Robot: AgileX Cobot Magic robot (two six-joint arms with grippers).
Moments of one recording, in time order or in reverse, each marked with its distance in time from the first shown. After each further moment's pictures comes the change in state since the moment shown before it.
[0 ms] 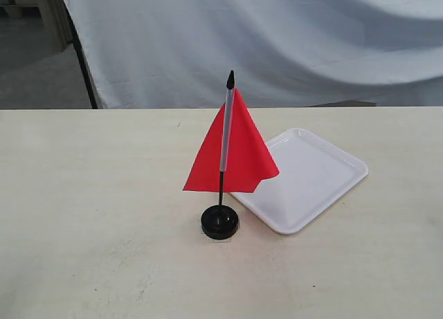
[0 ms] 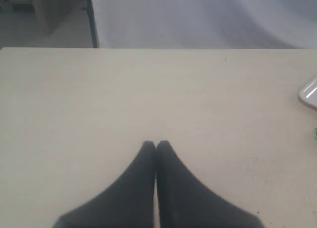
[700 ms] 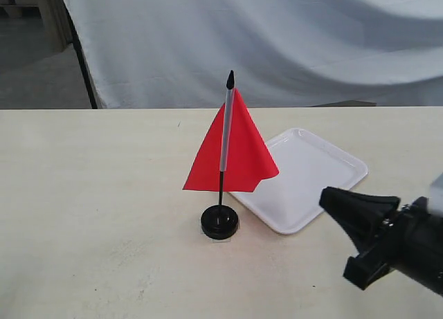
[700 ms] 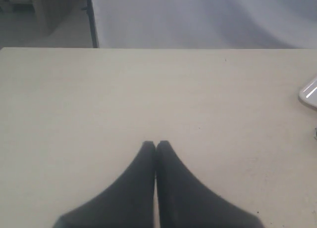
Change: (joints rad) left arm 0.000 0.000 0.000 0.000 0.000 0.000; right arm 0.116 1.118 -0.133 -0.548 -0.463 -0.246
